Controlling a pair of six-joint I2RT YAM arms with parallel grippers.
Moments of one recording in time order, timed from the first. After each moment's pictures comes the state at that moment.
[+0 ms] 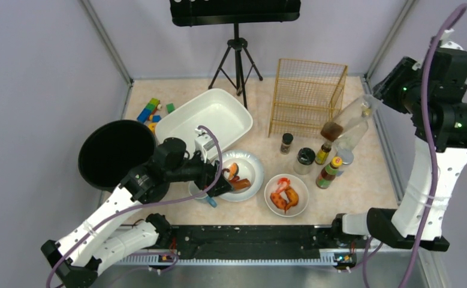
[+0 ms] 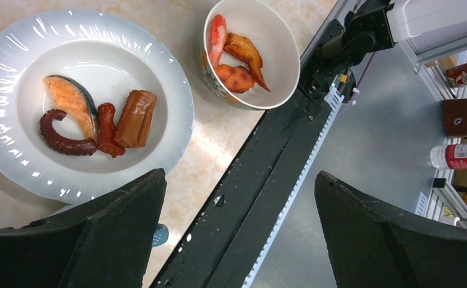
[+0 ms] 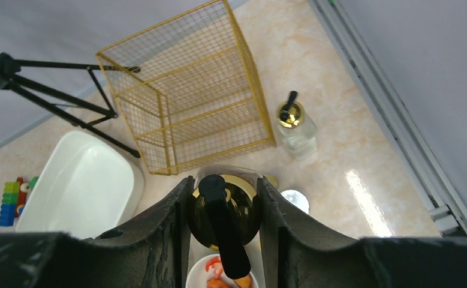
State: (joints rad) left arm -0.72 0.80 0.86 -0.58 0.49 -0.34; right arm -0.11 1.31 2.25 -1.42 0.11 0.41
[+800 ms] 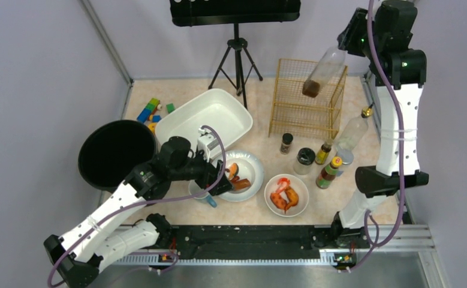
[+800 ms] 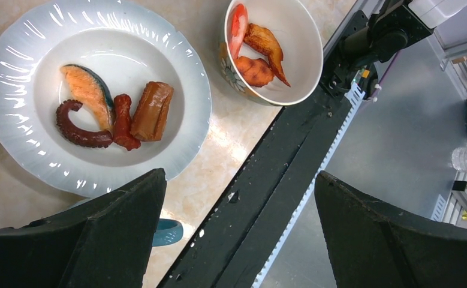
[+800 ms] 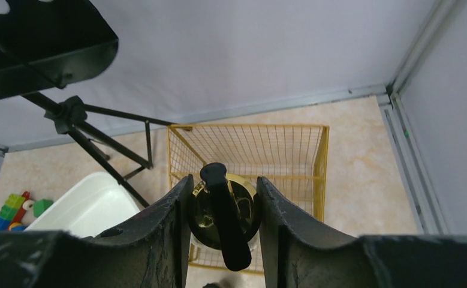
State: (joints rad) left arm -0.72 0.84 0.86 -0.60 0.44 -0.31; right arm 0.11 1.70 2.42 -1.01 0.09 0.26
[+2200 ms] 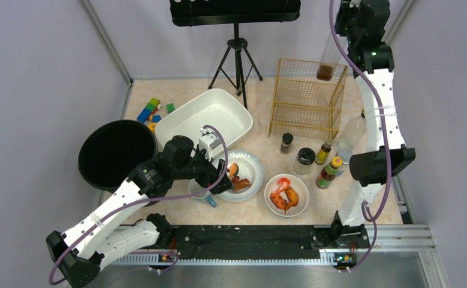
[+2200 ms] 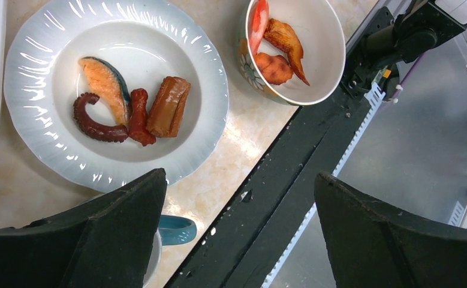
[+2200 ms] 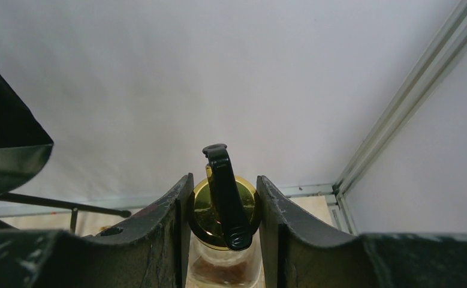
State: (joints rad) left arm -0.72 0.87 0.86 -0.61 0.40 -0.29; right arm 0.11 1.86 2.33 -0.47 0.19 -0.02
